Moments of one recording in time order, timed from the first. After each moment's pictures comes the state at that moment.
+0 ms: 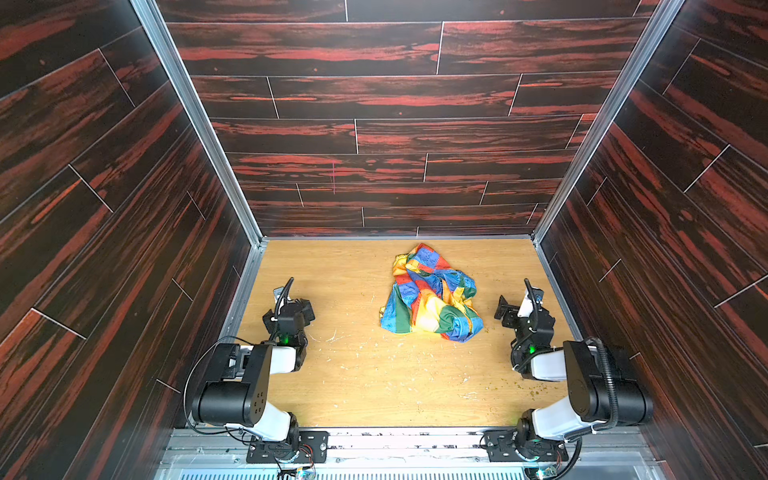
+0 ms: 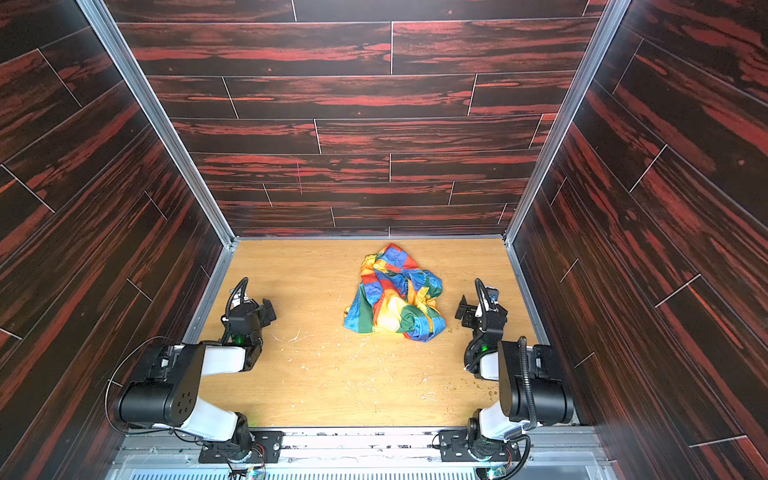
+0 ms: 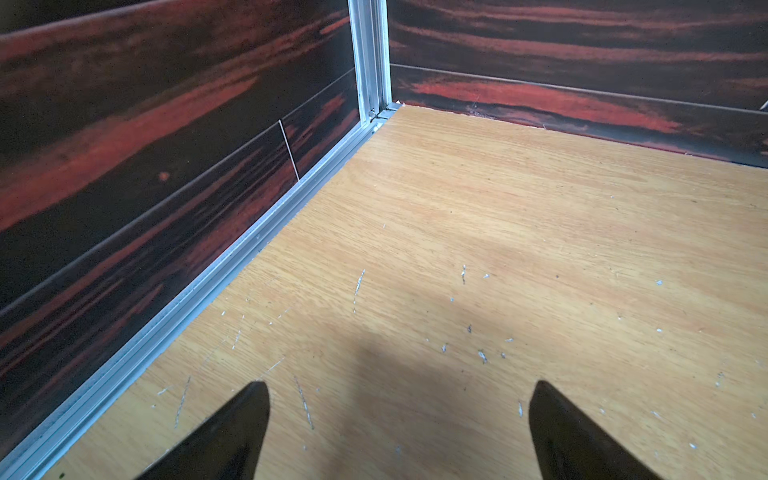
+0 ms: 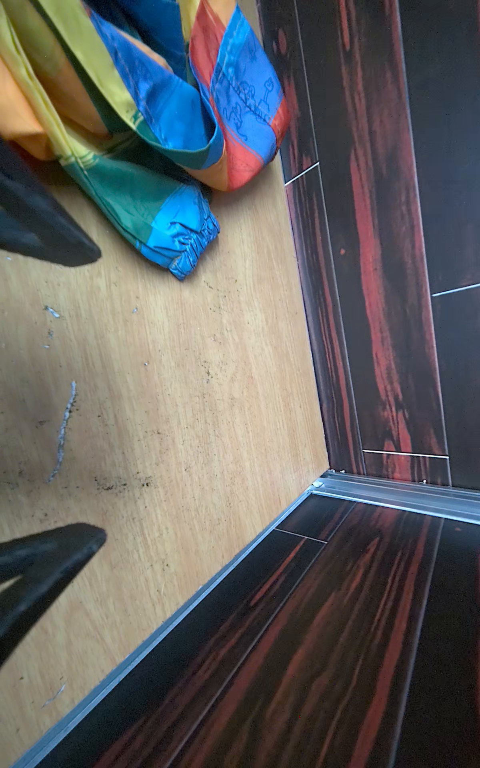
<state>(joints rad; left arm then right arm) -0.01 1.53 0.38 0.74 -0.43 -0.16 -0.06 1.54 0.28 1.03 0.06 0.07</state>
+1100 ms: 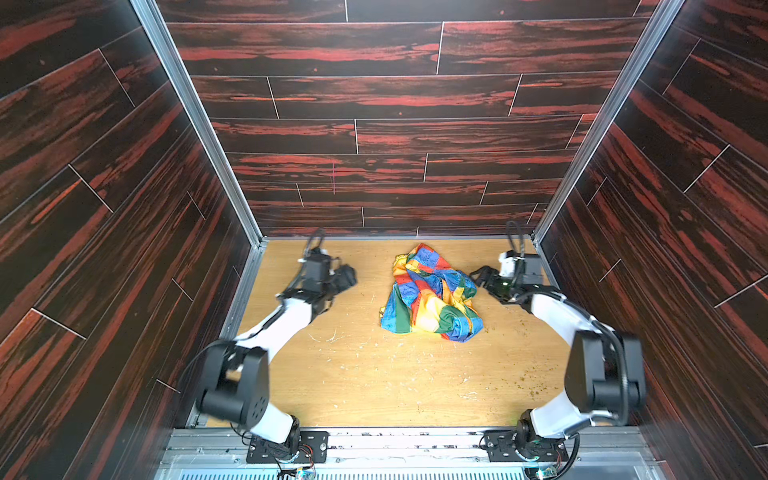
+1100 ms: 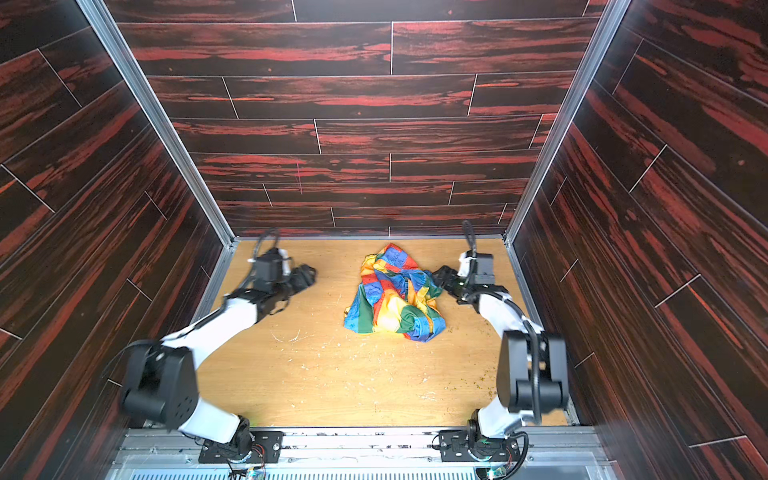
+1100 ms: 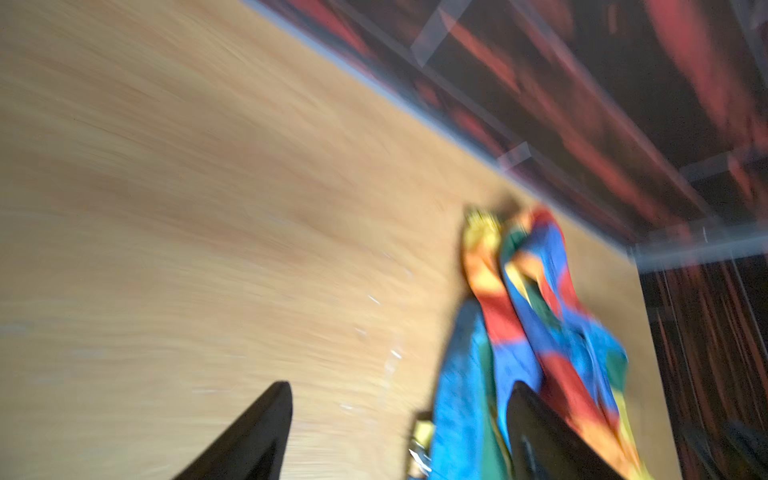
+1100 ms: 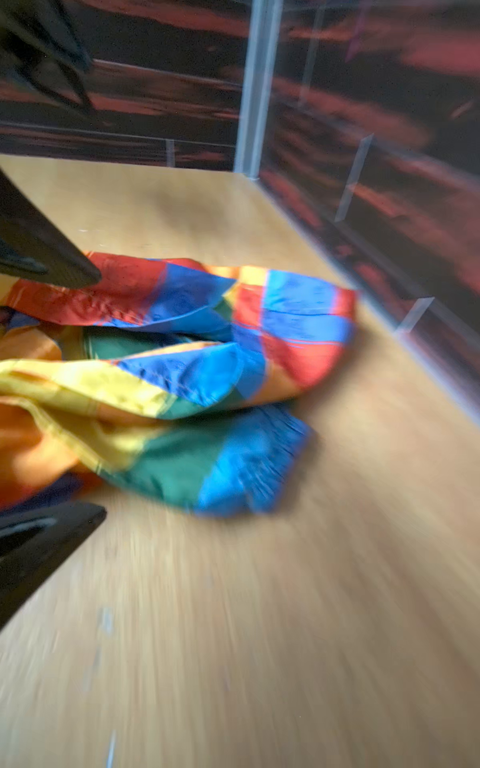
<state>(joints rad) -0.28 1.63 1.06 -0.07 0.14 -0.66 0.06 1.66 1.07 -0.21 -0.42 0.54</state>
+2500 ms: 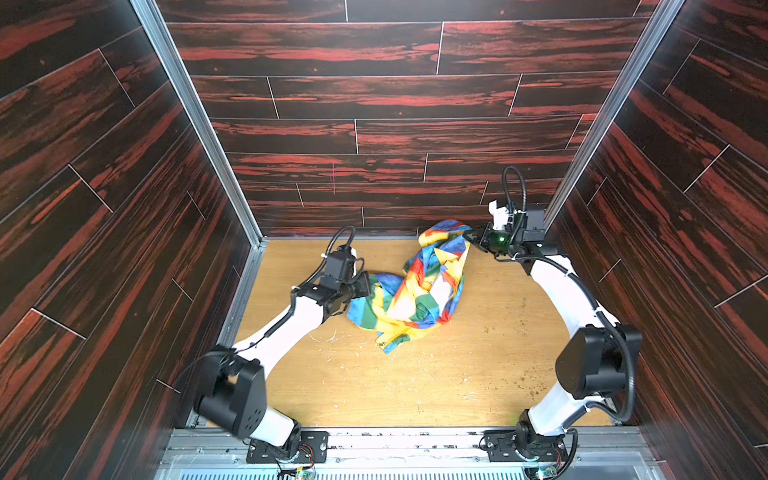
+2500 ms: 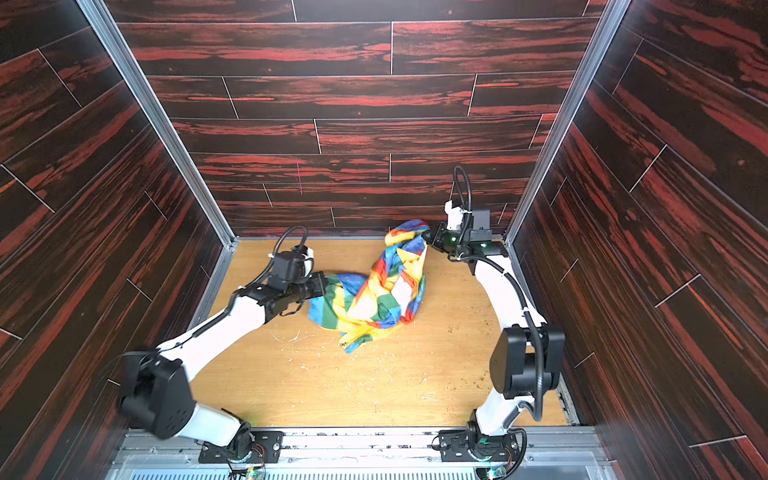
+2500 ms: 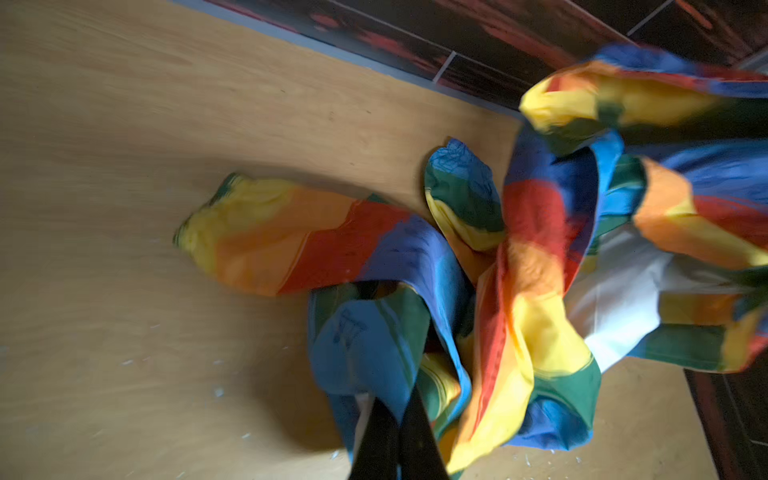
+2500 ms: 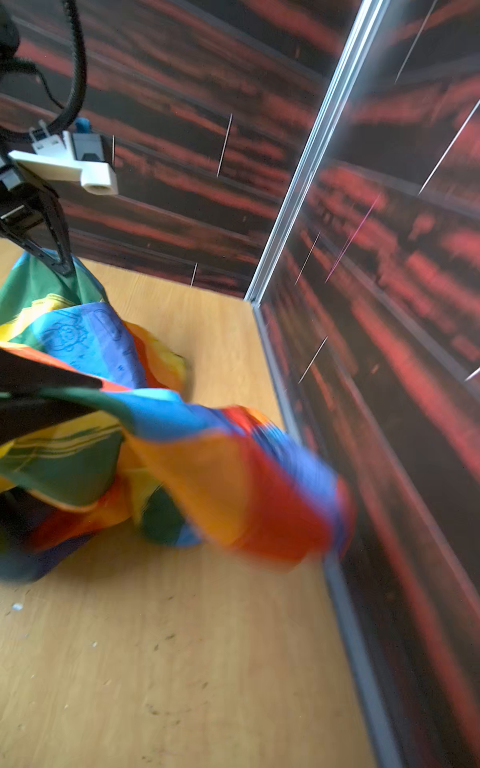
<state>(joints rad) -0.40 1.46 1.10 -0.32 0.04 -0.53 0.12 1.68 1.59 -0.40 -0.56 0.55</state>
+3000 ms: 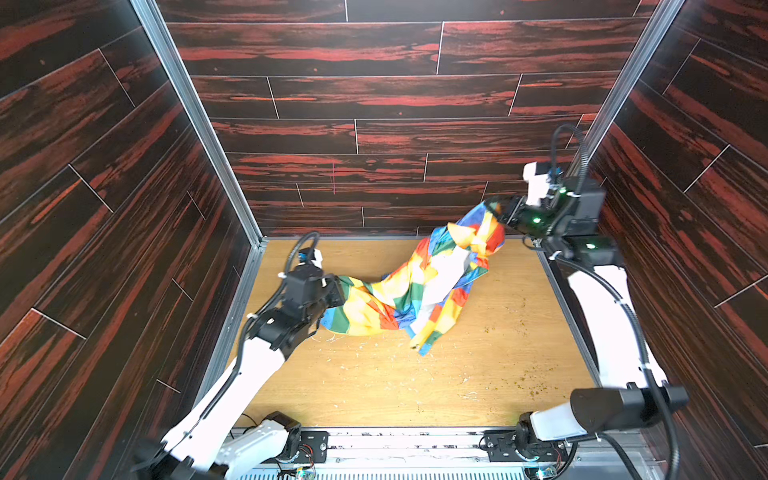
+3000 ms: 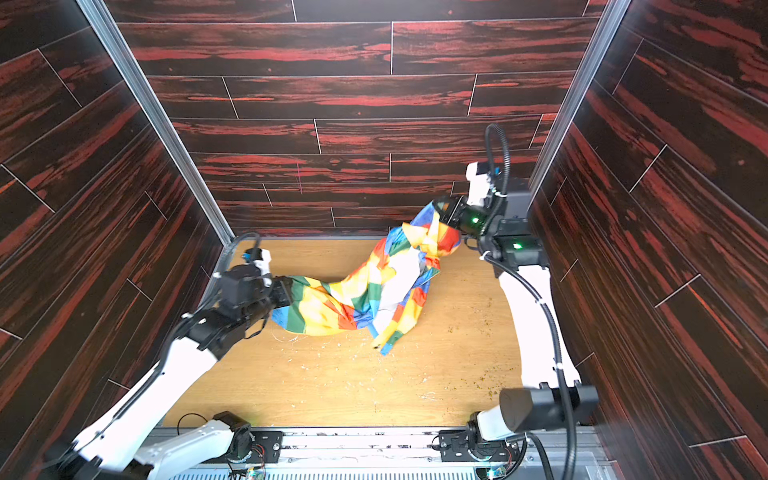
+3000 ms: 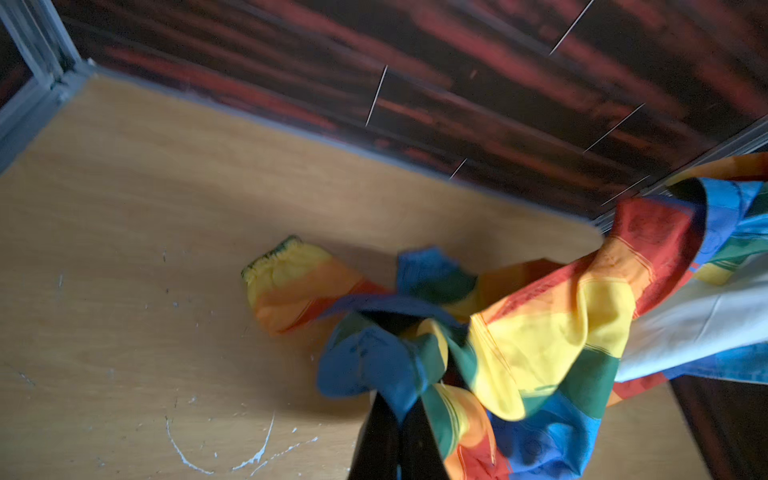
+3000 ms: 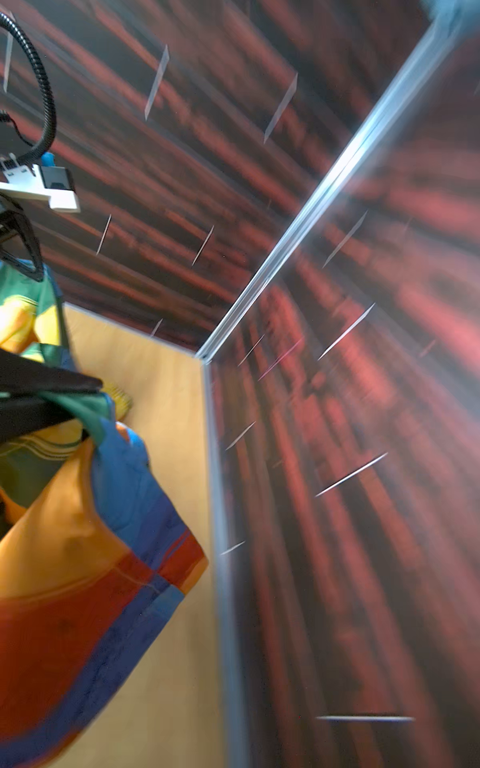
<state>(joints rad) -0.40 1.01 1.05 -0.47 -0.11 -0.54 0.12 1.45 1.85 -0.55 -0.55 0.58</state>
